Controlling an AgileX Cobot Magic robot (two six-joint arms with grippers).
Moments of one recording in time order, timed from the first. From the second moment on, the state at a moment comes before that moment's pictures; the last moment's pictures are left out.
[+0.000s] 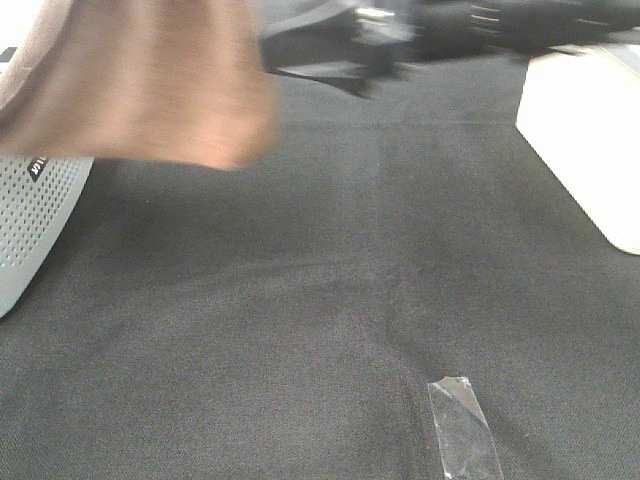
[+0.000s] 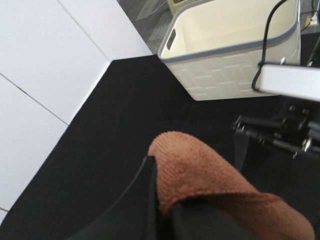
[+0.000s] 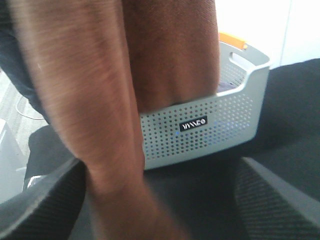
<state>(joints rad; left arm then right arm) -0.42 1.48 -1.80 -0.48 0.85 1.03 0.38 1.66 -1.10 1.58 0.83 -1.86</state>
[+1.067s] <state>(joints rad) -0.42 1.48 -1.80 -0.42 0.80 0.95 0.42 1.74 -1.14 1.51 0.86 -1.84</state>
